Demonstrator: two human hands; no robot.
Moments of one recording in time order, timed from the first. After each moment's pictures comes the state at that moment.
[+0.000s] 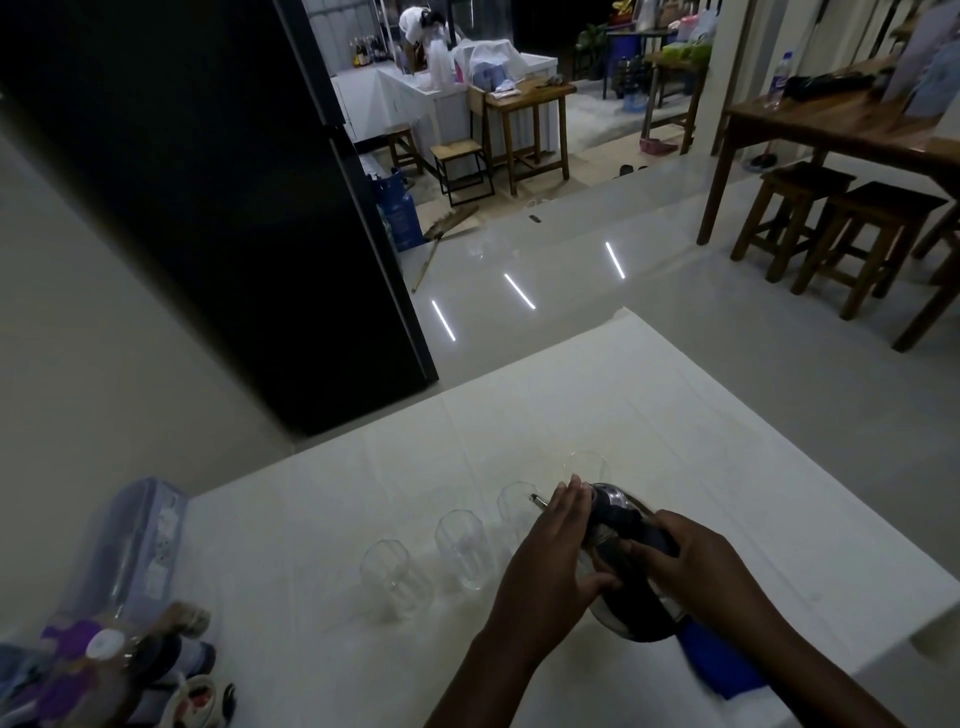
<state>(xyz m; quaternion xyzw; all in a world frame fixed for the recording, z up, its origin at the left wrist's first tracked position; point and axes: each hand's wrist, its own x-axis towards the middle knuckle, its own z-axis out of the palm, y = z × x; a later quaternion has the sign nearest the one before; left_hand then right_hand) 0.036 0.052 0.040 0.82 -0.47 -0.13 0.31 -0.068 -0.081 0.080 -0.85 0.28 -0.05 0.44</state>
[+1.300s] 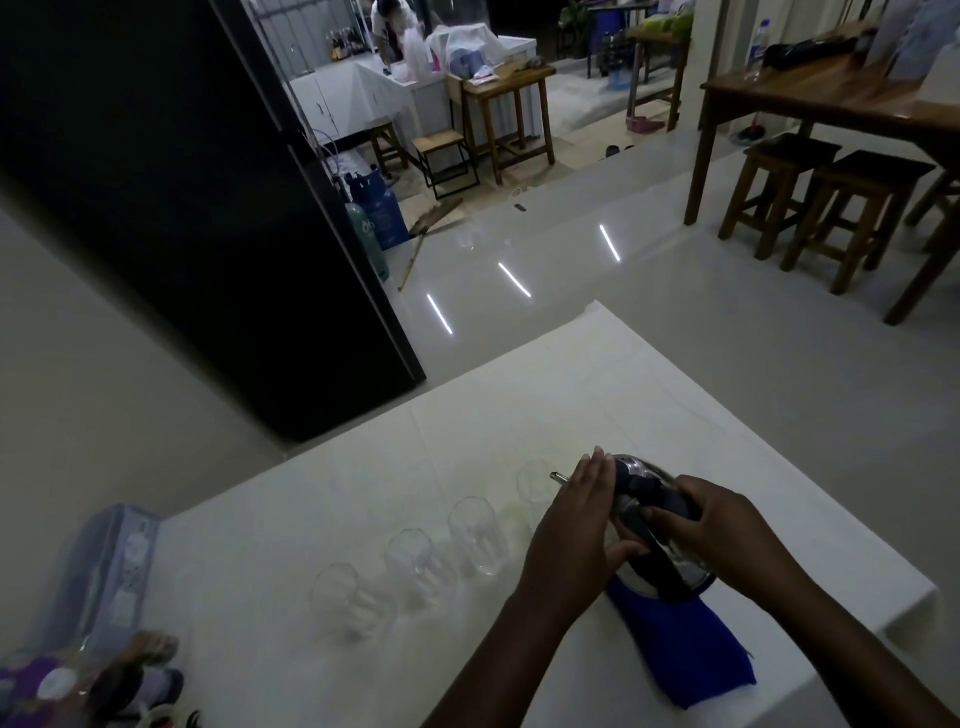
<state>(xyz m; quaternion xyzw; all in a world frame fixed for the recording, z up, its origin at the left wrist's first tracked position) 0.020 -0.056 0.036 0.82 -0.49 -0.10 0.28 -0.087 -0.187 0.073 -0.86 0.30 -0.05 0.42</state>
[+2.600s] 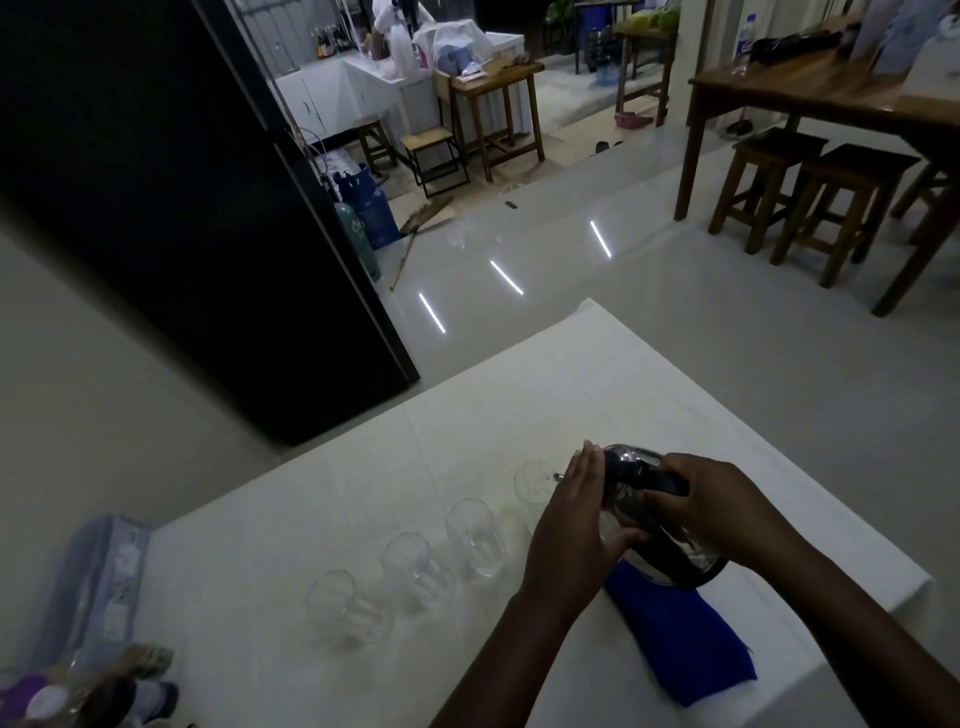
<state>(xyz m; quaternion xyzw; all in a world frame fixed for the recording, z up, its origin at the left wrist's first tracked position) 0.022 -0.060 0.032 0.82 -0.46 -0.12 0.33 -0.072 -0.196 0.094 -0.88 0.30 -0.01 0.37</state>
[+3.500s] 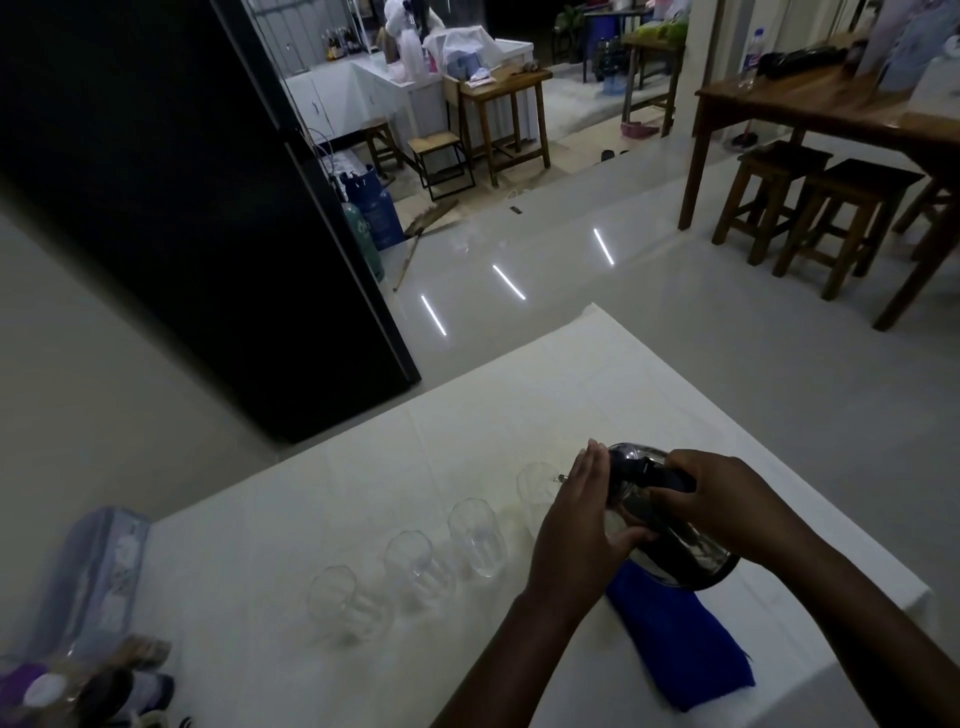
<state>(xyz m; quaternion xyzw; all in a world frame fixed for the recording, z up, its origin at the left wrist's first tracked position) 0.018 -0.061 0.044 0.82 -0.43 -0.13 0.35 -0.070 -0.195 0.111 -0.89 0.28 -0.01 0.35</state>
